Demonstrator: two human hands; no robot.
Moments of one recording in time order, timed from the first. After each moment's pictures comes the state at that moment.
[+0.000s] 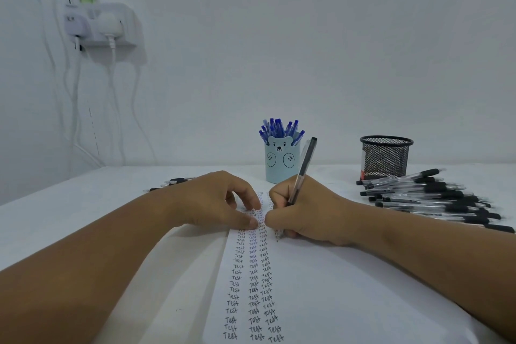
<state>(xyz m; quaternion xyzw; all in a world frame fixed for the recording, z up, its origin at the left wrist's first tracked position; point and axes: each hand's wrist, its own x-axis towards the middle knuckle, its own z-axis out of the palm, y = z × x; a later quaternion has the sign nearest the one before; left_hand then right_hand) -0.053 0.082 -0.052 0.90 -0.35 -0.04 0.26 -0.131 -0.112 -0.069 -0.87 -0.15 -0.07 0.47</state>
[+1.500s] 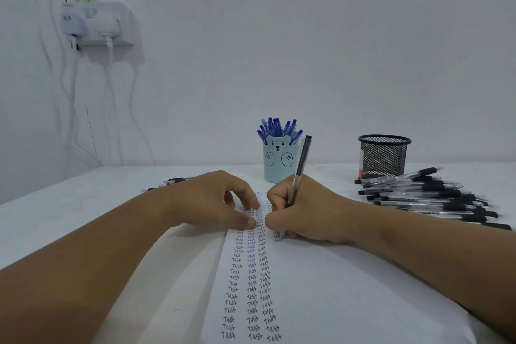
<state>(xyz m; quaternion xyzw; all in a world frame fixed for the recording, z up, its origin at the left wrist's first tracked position) -0.050 0.083 -0.053 0.89 -0.36 -0.05 0.27 -0.127 -0.115 -0.070 -0.88 -0.16 -0.07 0.45</state>
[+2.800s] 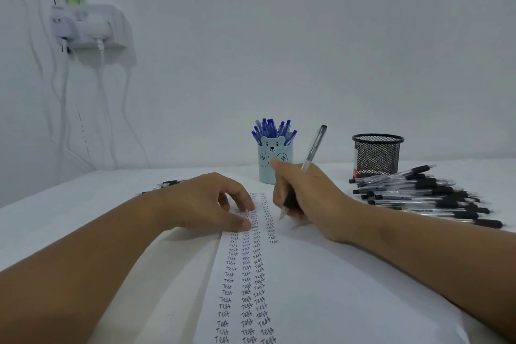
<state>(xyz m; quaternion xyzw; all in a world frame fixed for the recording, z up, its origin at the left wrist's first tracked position) -0.051 0.083 -0.051 0.90 -0.36 -0.05 0.25 -0.121 -0.117 -0.068 -0.77 -0.07 -0.13 0.62</state>
